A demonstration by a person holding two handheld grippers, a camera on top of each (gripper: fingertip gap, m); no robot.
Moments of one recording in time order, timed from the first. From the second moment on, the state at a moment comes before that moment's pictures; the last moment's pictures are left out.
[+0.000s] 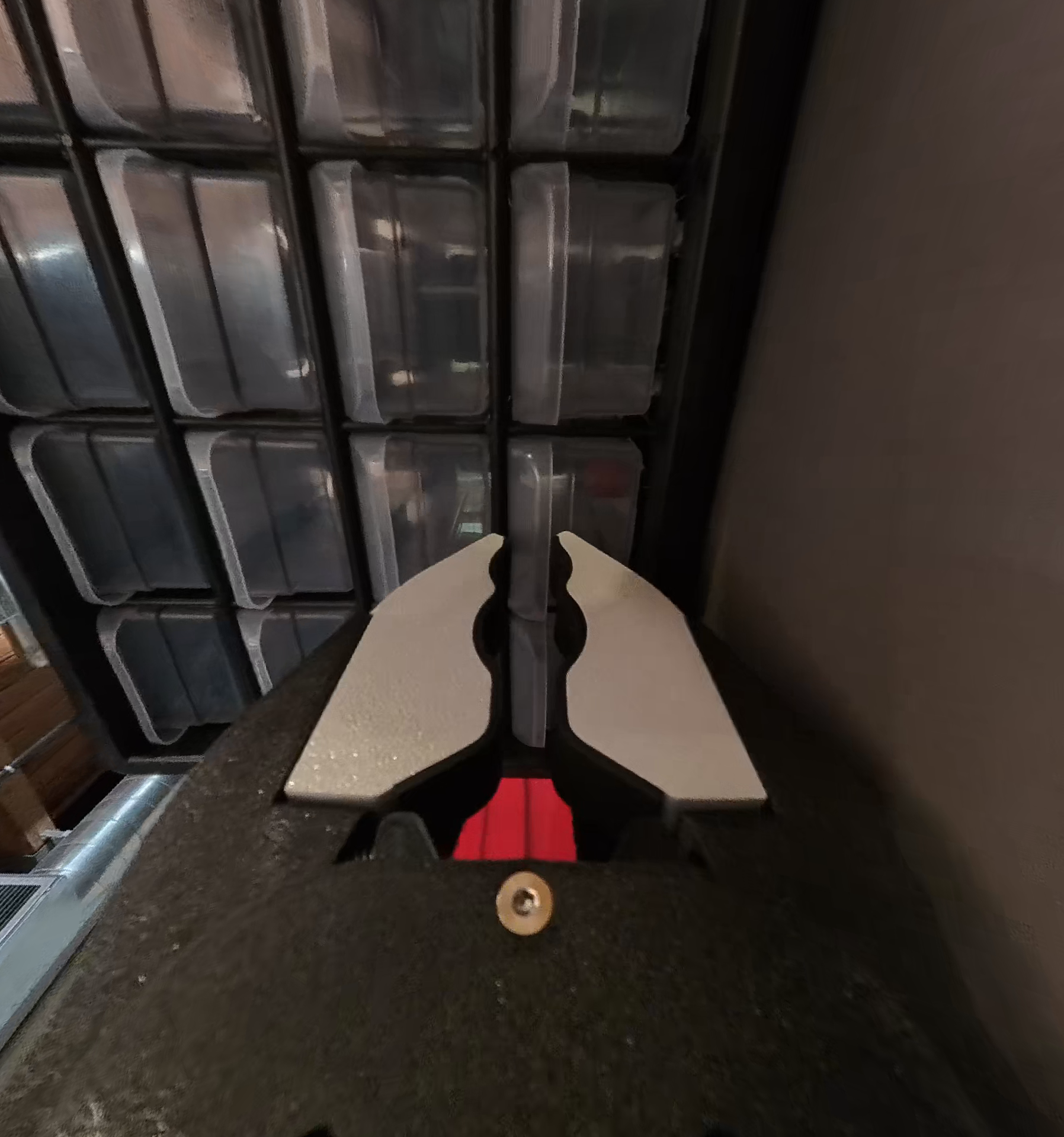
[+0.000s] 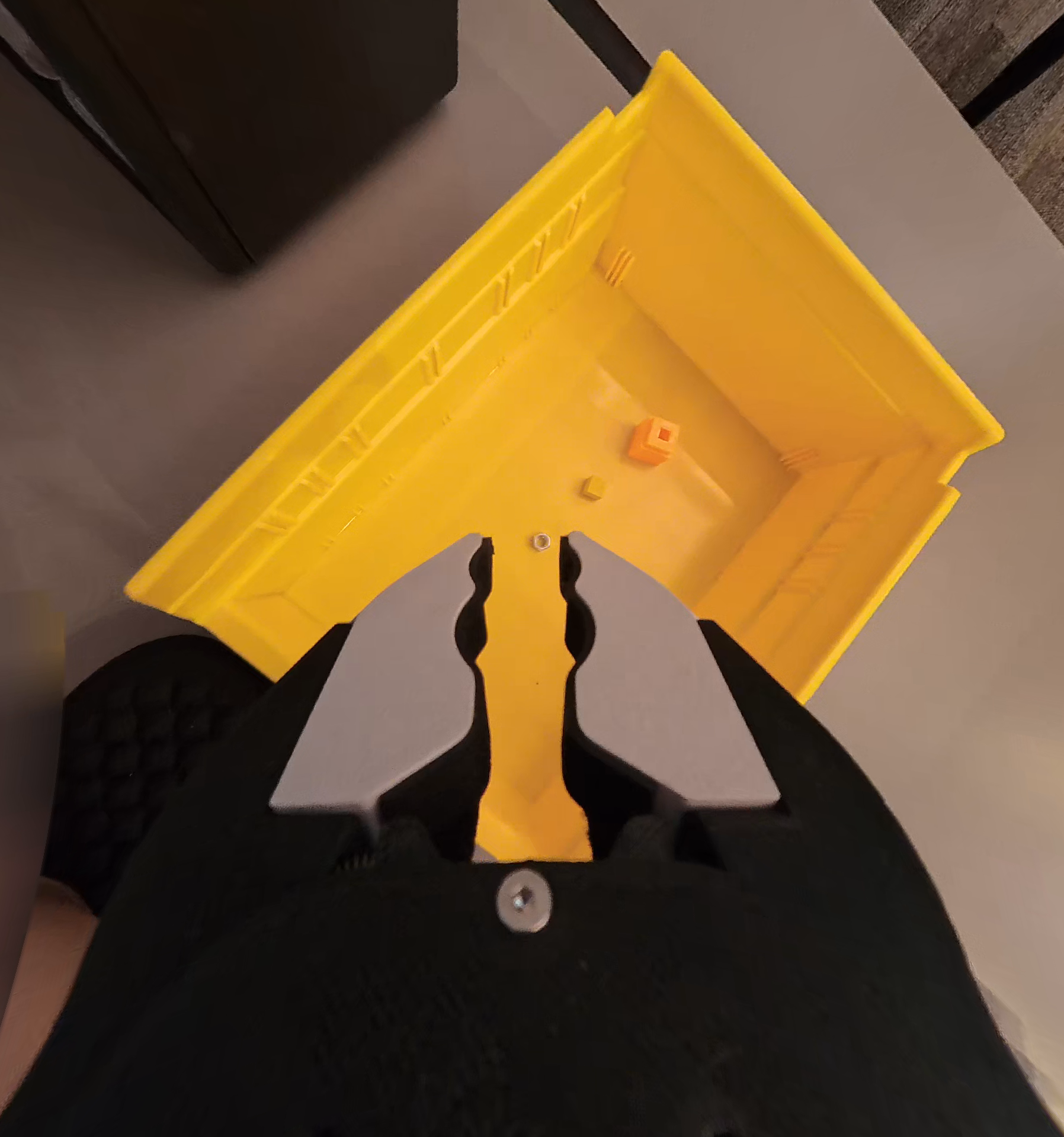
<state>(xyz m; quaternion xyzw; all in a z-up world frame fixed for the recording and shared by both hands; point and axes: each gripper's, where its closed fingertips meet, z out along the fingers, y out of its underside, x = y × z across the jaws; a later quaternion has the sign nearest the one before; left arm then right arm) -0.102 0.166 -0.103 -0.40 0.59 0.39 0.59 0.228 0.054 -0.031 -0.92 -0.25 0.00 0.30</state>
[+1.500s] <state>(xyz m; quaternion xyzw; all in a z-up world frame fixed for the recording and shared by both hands) -0.129 0.073 -0.101 -0.39 0.61 0.31 0.61 -0.122 0.114 -0.116 -0.83 -0.54 -0.03 0.10</state>
